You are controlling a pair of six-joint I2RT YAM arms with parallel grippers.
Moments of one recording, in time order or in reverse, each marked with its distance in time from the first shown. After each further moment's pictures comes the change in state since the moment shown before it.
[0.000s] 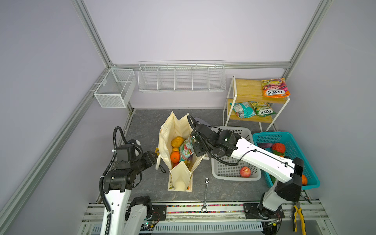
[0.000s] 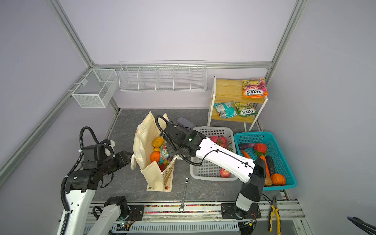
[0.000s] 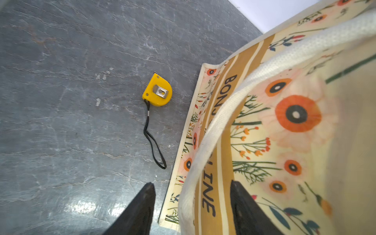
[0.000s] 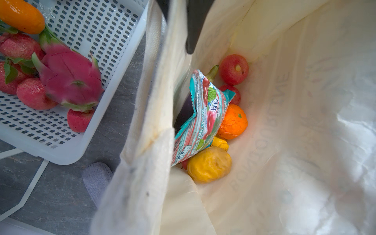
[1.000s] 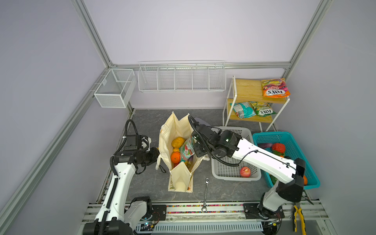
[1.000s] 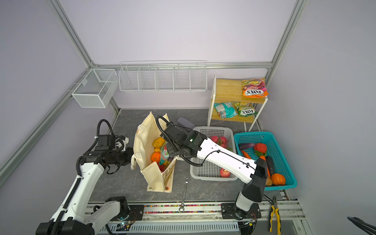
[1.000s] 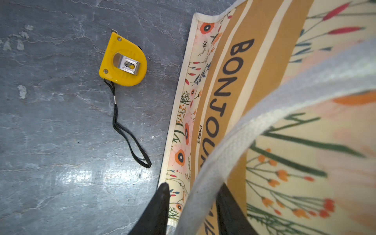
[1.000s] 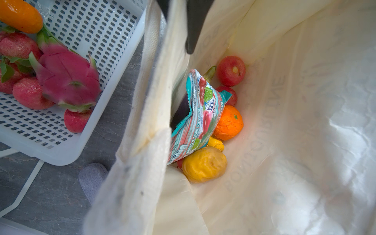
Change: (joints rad) left arm 0.000 0.296 -0.009 0.059 0.167 0.124; right arm 0.003 -0.013 -0.011 0.006 -0.016 -0.005
